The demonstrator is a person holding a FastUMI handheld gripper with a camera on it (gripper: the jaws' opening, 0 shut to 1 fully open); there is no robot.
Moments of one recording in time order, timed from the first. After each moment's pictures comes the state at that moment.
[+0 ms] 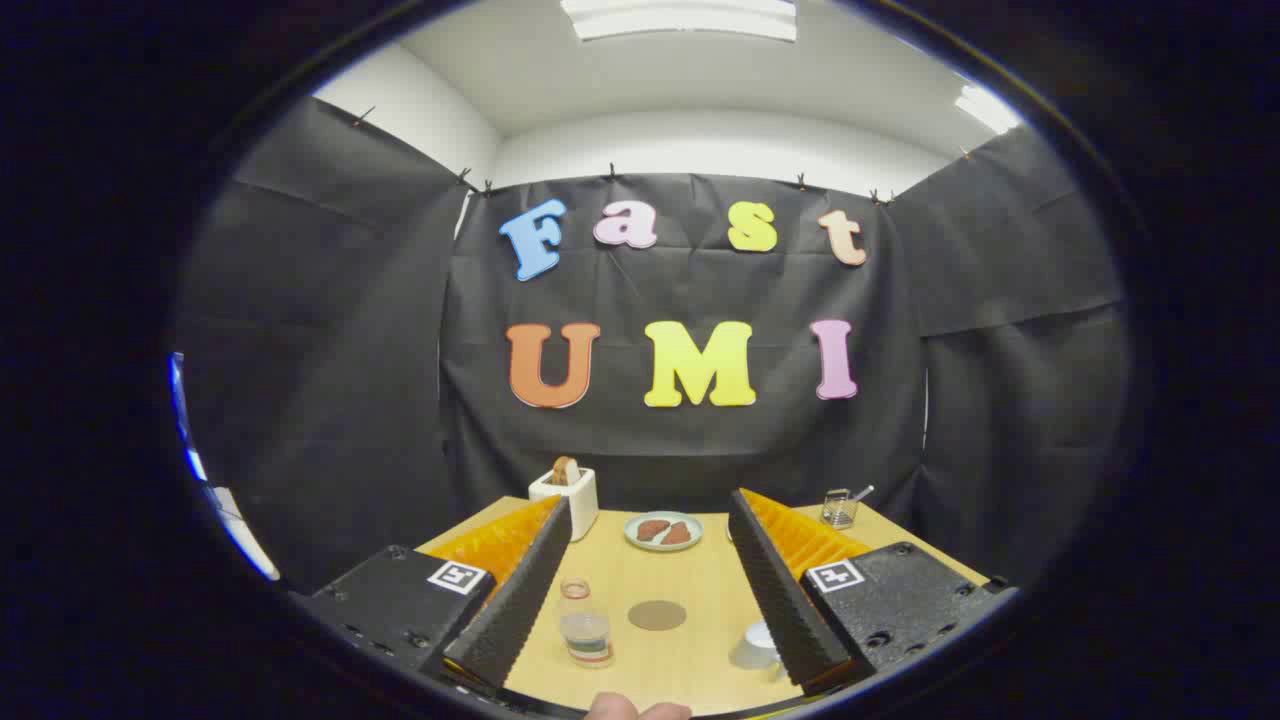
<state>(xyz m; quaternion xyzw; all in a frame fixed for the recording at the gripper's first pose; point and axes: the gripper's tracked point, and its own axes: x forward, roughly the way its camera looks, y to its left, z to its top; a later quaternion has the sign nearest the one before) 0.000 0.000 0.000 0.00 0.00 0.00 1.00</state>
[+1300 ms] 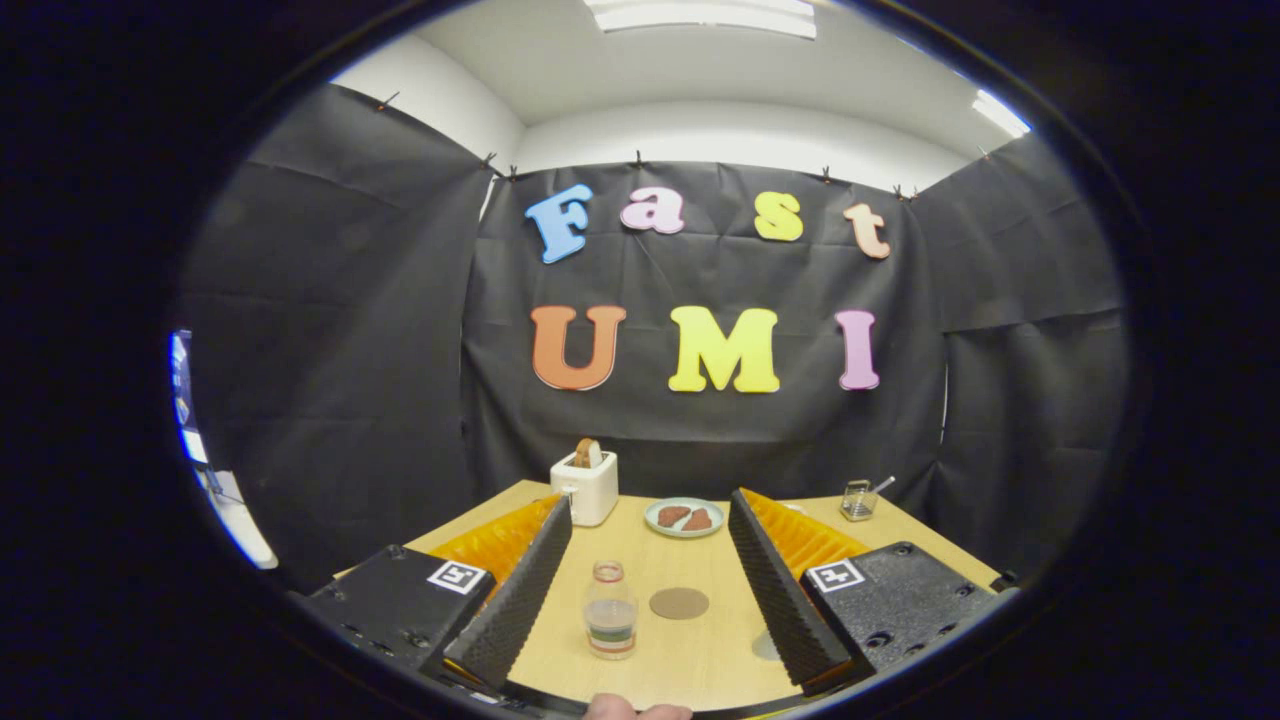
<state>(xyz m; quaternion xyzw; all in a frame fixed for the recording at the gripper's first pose) -0.006 0.037 -0.031 -0.02 0.02 0.03 1.00</state>
